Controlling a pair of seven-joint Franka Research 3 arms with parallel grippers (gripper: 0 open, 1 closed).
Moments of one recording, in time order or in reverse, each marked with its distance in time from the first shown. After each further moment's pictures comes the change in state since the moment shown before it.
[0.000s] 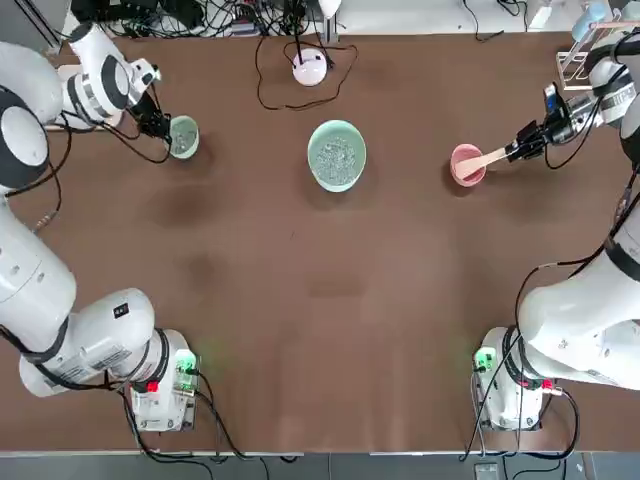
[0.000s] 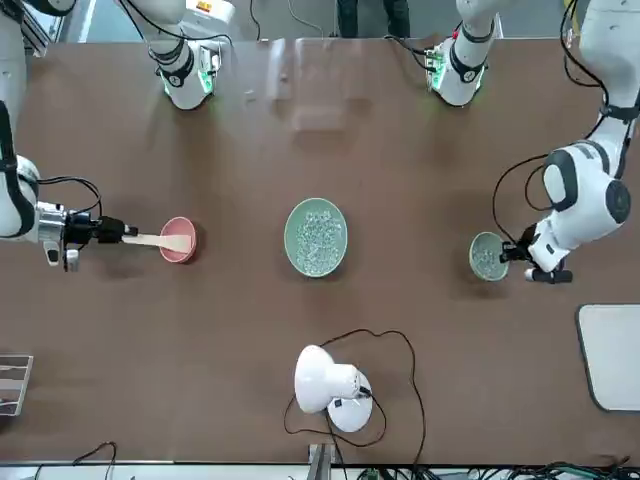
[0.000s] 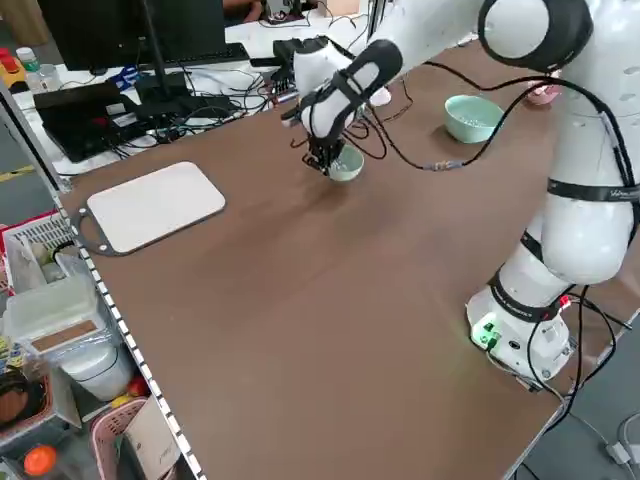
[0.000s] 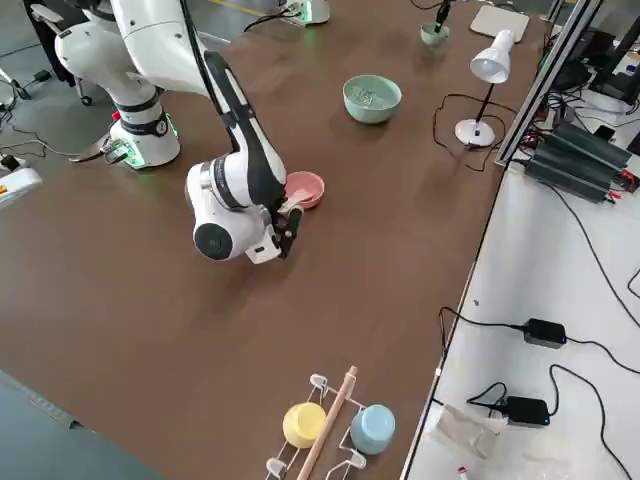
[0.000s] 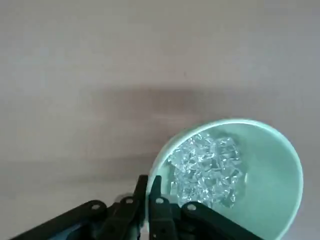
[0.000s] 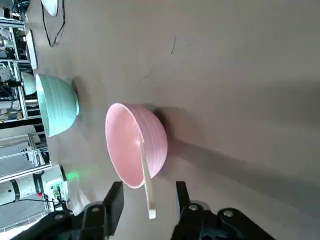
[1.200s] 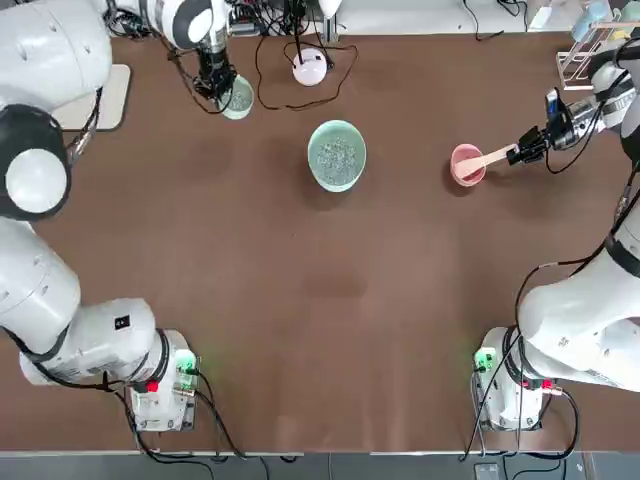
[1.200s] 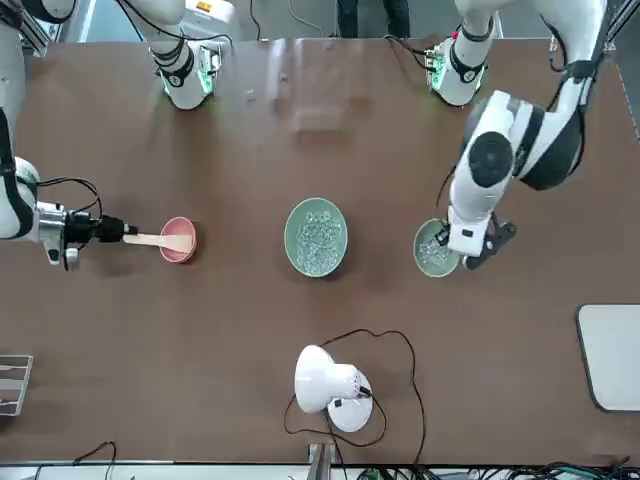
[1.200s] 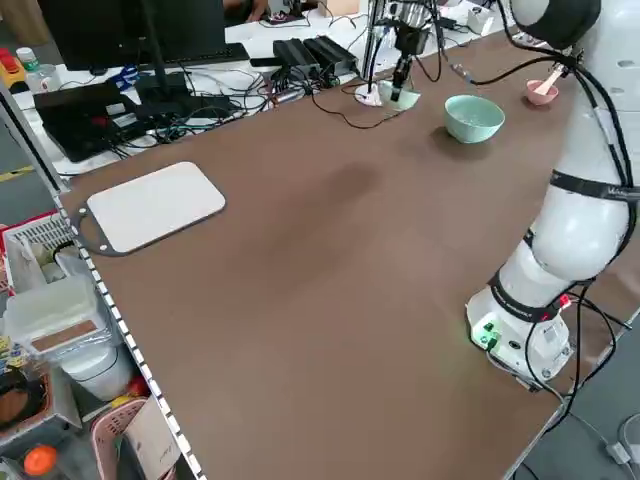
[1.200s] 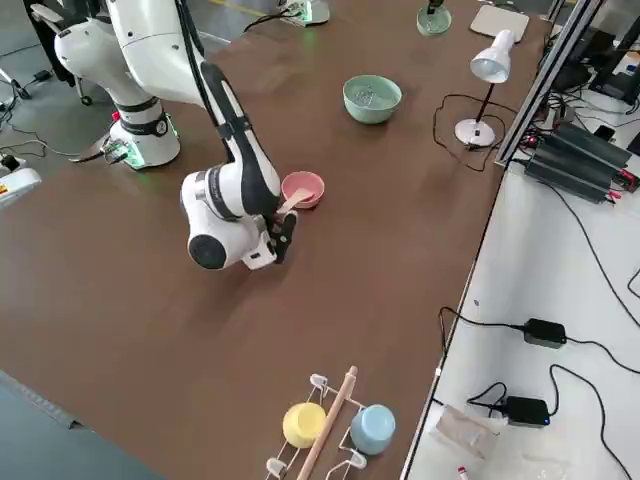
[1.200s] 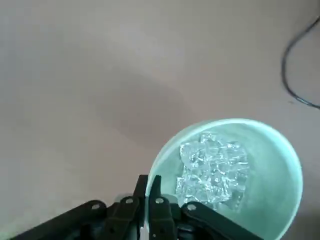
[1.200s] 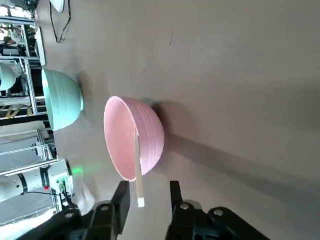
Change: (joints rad) left arm -0.234 -0.017 -0.381 0.324 0.472 -0.529 -1.375; right arm -0.026 0.035 0.000 0.019 0.005 -0.041 -0.042
